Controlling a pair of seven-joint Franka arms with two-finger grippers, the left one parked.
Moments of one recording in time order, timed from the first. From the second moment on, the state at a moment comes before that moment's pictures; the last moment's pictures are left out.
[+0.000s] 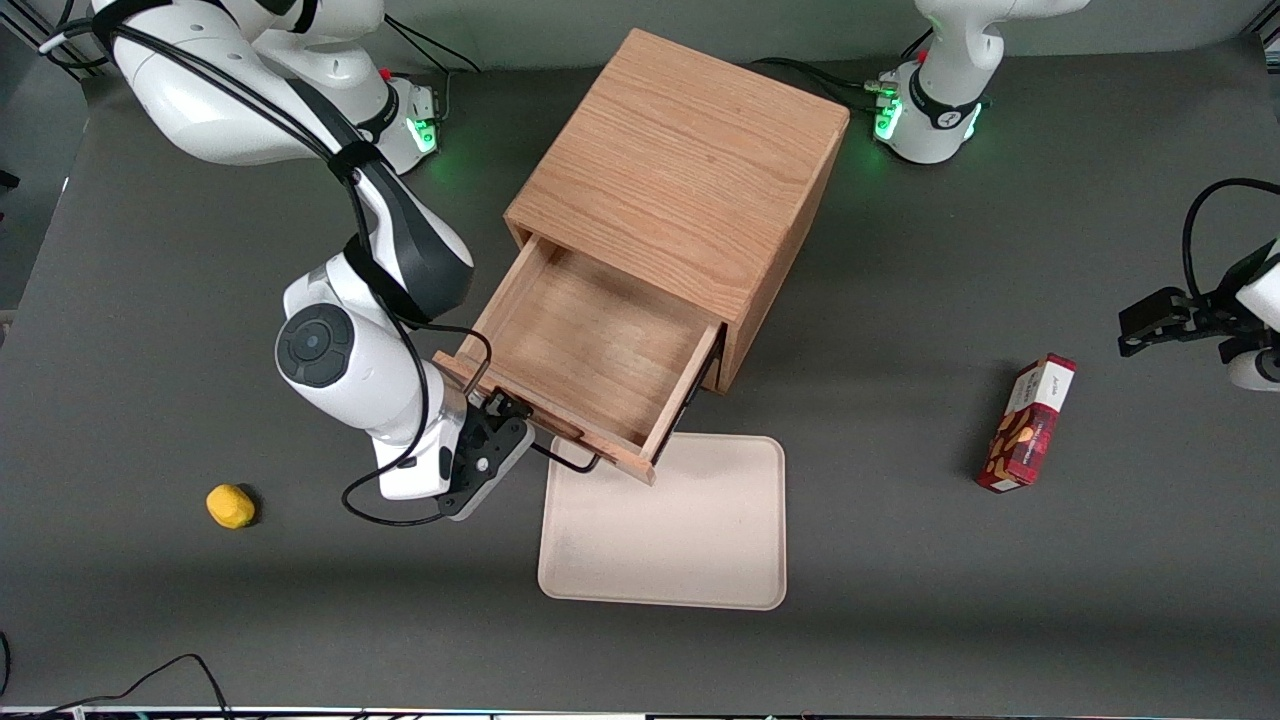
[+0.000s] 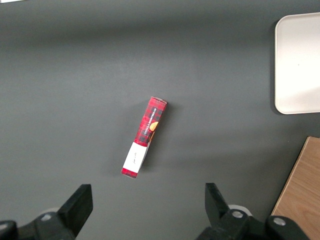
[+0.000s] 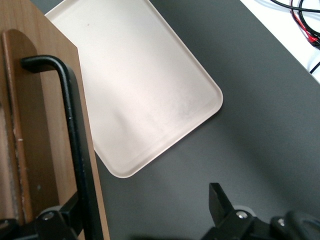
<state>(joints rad) 0.09 0.64 0.44 -1.36 -0.15 2.12 -0.35</state>
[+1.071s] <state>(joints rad) 0.04 0.55 0.36 -1.26 0.02 1.99 -0.35</state>
